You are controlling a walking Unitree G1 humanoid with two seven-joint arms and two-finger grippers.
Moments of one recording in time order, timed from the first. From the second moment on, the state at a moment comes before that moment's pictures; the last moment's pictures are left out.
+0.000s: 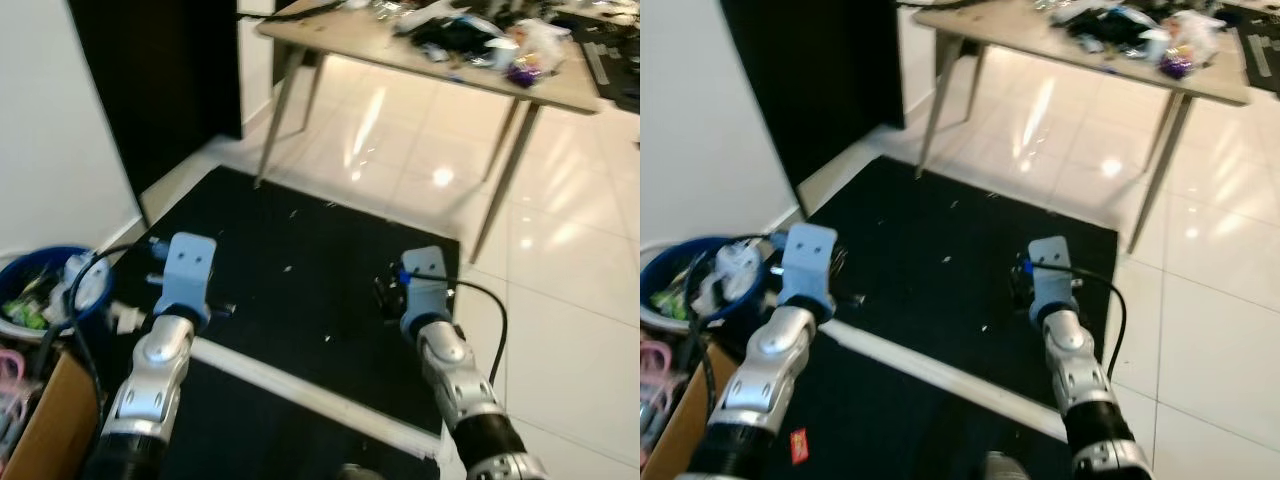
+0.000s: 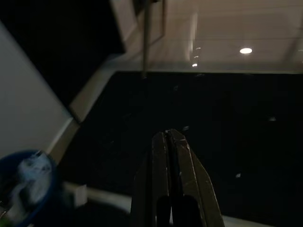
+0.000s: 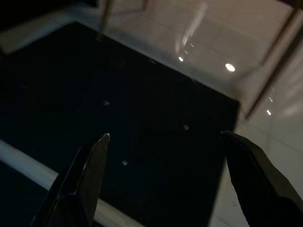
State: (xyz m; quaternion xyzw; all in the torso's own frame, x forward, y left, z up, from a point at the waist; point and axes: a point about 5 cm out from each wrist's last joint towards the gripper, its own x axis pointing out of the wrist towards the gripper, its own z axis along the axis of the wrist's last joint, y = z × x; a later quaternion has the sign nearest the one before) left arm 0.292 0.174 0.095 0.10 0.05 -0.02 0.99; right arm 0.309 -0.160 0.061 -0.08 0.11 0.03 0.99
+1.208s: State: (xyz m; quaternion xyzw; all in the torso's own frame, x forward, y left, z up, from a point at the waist) left arm 0.292 0.168 0.096 0.10 0.04 -0.03 0.99; right arm 0.309 -0.158 0.061 -0.09 0.11 0.04 0.99
